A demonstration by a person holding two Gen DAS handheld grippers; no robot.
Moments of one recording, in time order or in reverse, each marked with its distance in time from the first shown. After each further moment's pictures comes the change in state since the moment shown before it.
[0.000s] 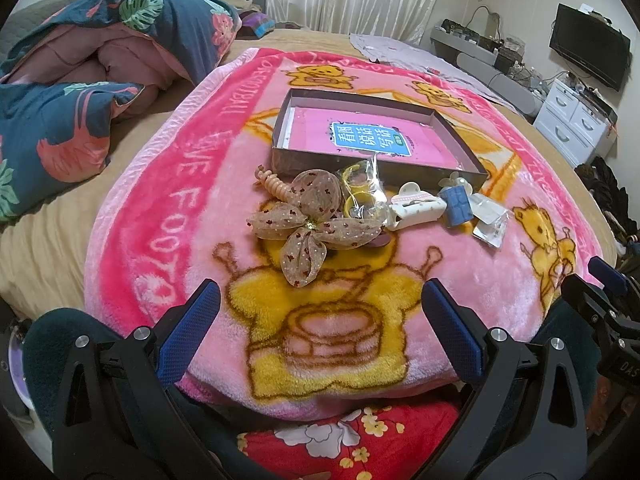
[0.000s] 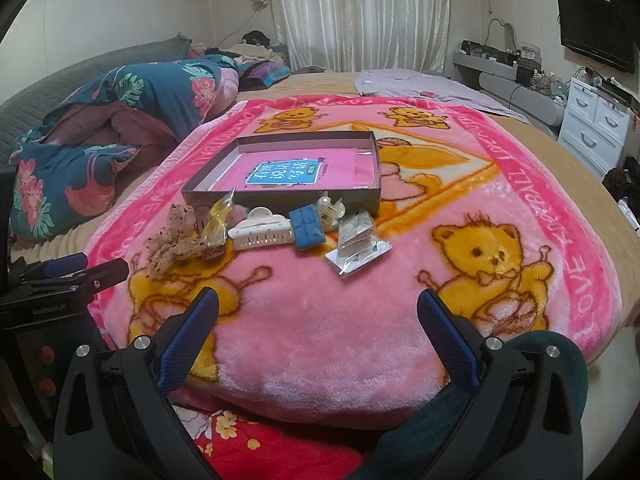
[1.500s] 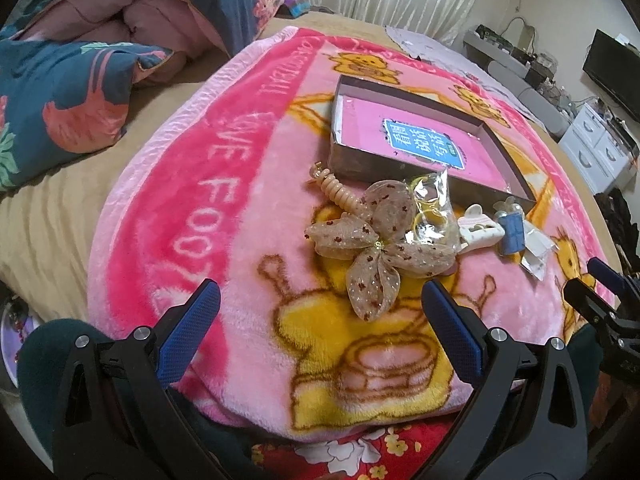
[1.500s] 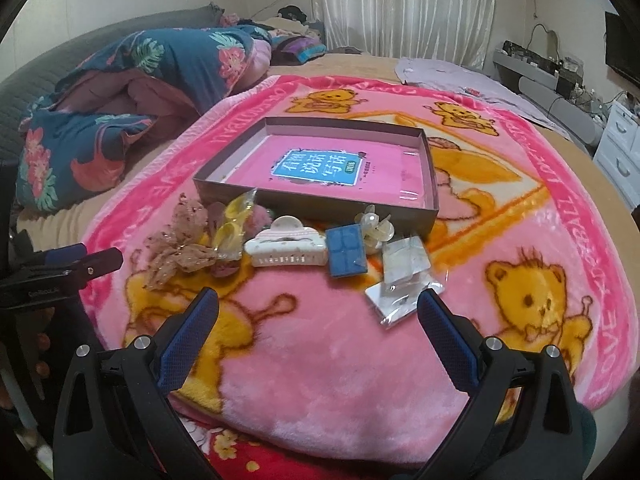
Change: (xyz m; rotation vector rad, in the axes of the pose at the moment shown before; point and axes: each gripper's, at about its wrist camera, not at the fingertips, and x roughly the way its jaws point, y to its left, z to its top) left arm 0.038 0.053 0.020 -0.107 0.057 0.021; right arm 0.070 0.022 0.036 -0.119 0.081 0.073
